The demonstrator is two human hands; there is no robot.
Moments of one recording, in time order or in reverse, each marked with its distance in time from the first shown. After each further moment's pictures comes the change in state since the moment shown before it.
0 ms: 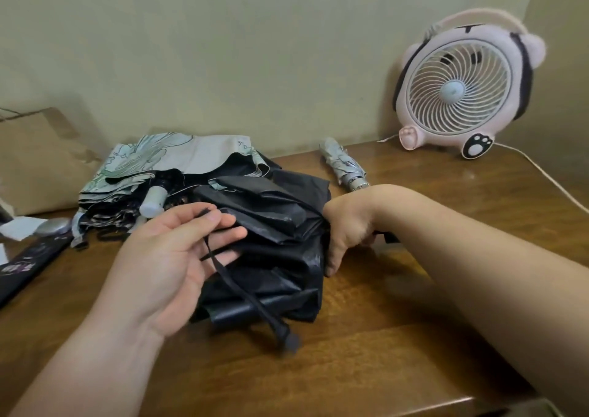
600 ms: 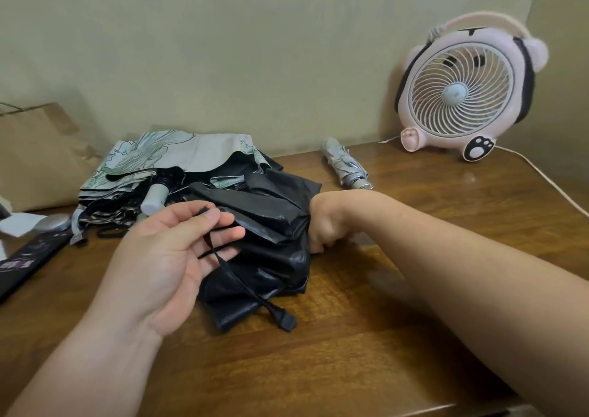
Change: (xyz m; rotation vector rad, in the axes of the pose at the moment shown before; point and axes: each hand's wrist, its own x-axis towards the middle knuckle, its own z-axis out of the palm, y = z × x) left_hand 0.002 0.001 -0.005 0.005 -0.004 0.016; right_hand 0.017 -0.028 0.002 0.022 0.121 0.063
